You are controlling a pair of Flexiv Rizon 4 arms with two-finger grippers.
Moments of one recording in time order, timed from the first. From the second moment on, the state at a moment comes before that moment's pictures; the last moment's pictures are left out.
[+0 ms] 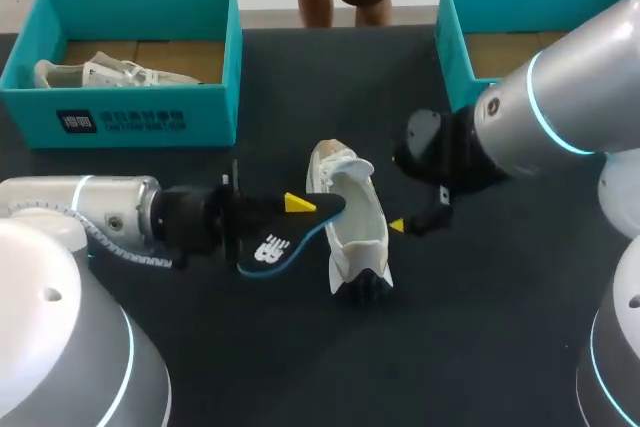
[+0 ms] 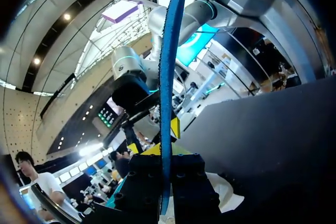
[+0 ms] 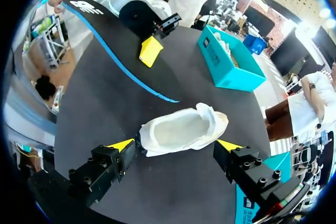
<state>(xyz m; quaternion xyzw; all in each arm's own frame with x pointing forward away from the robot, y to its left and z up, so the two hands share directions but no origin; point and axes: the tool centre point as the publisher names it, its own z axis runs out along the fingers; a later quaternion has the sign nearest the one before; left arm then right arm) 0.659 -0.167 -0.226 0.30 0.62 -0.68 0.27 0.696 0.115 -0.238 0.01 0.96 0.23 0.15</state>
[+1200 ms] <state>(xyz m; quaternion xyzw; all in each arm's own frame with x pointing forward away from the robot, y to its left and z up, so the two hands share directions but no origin) 0.667 -0.195 -0.261 0.30 0.63 -0.65 0.28 0.756 0.109 -0.321 -0.09 0.94 0.31 0.13</state>
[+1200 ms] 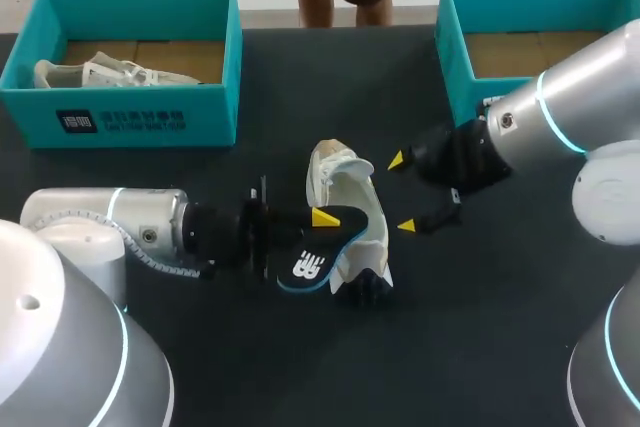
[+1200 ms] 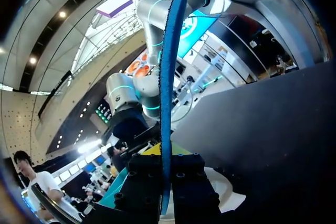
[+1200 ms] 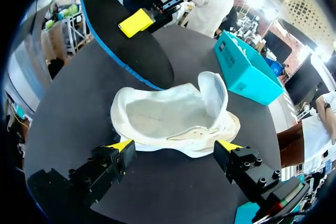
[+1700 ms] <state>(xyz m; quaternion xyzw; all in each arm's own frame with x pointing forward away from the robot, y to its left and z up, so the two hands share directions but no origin) 0.670 -0.214 -0.255 0.31 0.63 -0.66 0.28 0.756 0.112 -0.326 -0.08 0.94 0.30 0.12</state>
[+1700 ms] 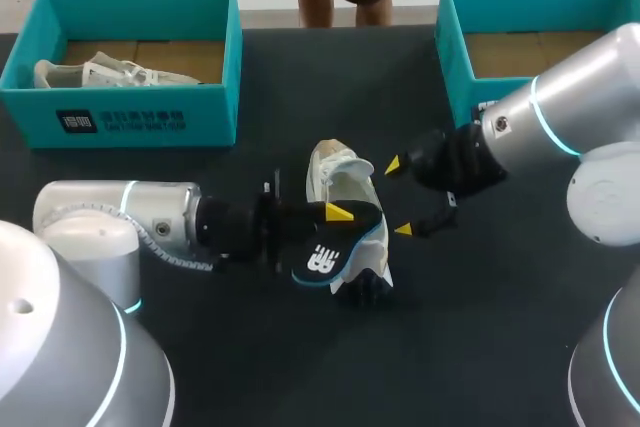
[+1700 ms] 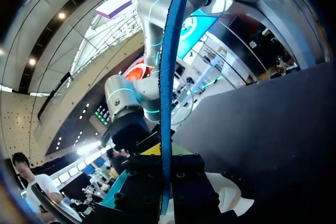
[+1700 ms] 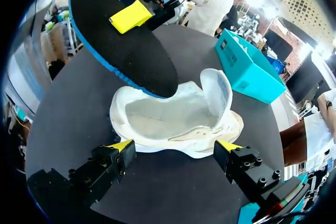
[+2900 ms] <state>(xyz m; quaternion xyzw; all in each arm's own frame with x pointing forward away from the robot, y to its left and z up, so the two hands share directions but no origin) 0.695 -0.236 -0.310 0.26 0.65 -0.67 0.26 0.756 0.112 -0.326 -0.08 0.94 0.30 0.12</state>
